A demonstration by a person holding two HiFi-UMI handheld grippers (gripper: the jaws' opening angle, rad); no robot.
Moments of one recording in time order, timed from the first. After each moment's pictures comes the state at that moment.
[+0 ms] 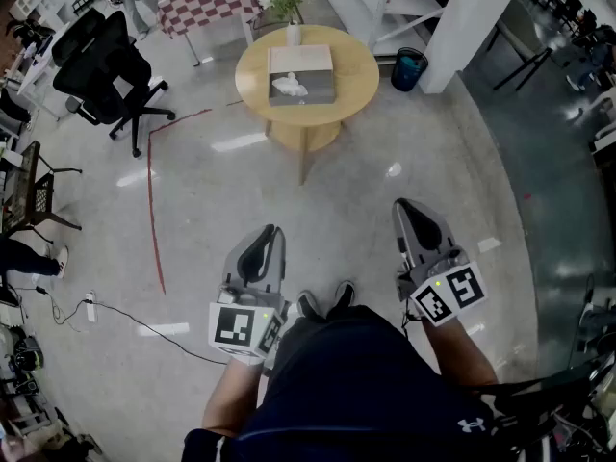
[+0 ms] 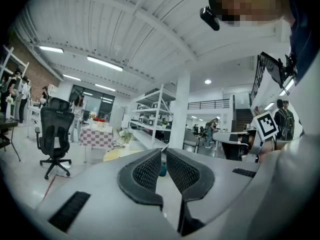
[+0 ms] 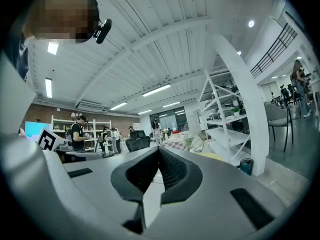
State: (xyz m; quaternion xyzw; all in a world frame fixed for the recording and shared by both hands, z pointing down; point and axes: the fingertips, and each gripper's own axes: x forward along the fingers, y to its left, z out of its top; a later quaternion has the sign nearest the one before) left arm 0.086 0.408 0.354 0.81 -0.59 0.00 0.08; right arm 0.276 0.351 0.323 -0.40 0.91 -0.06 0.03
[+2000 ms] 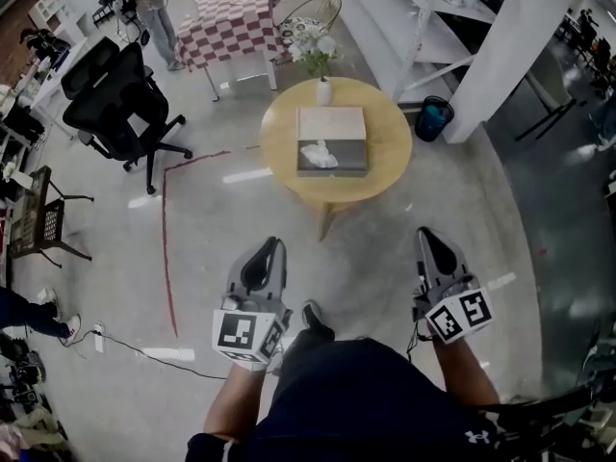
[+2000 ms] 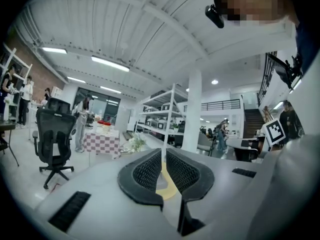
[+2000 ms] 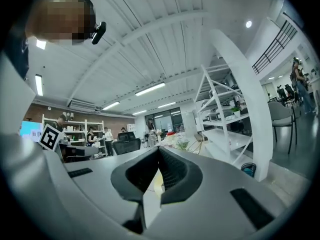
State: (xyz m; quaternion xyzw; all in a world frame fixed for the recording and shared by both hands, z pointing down) left arm -0.013 0.203 0.345 0.79 -0.61 -0.01 0.07; right arm 0.230 0.151 0.330 -0.43 0.90 -0.06 0.03
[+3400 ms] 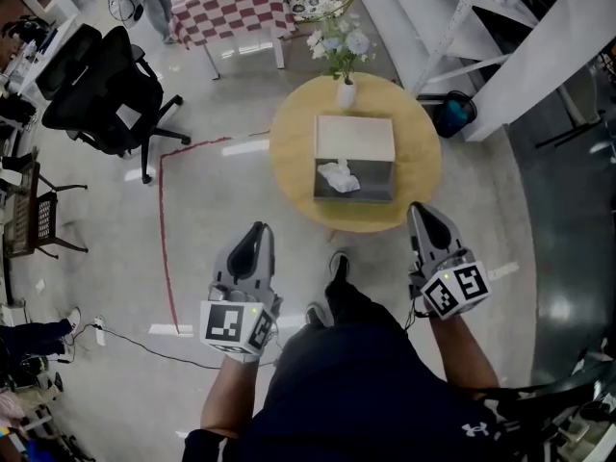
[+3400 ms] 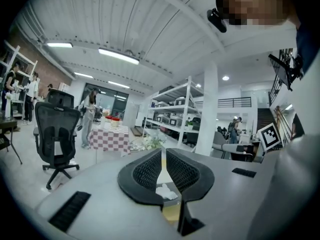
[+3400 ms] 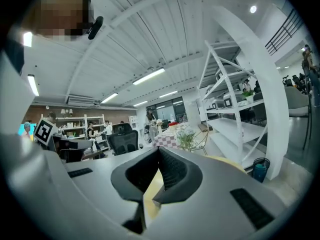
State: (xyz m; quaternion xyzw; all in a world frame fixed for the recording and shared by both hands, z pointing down) left arm -0.115 0.026 0.367 0.76 -0.64 0.00 0.10; right arm 0.127 -0.060 0.372 -0.40 0.91 -0.10 -0.02
